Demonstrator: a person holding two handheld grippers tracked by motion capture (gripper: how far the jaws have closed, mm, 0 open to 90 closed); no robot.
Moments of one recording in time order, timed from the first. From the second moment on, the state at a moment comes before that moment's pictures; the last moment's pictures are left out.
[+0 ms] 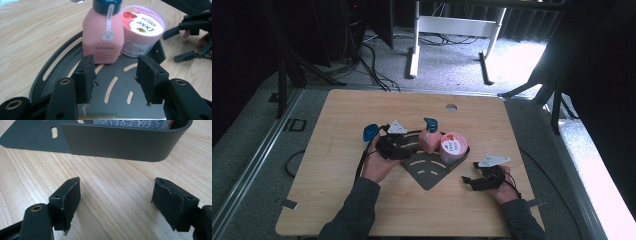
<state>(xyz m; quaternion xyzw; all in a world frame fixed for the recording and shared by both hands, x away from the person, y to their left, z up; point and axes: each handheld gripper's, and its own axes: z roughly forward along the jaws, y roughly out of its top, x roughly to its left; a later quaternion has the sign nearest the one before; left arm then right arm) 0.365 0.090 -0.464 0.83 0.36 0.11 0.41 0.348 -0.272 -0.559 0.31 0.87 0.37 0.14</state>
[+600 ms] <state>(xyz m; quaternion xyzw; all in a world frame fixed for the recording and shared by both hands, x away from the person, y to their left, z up) 0.346 0.110 -0.456 0.84 0.35 0.12 0.41 0.348 -0.272 -0.560 0.31 0.87 0.37 0.14</state>
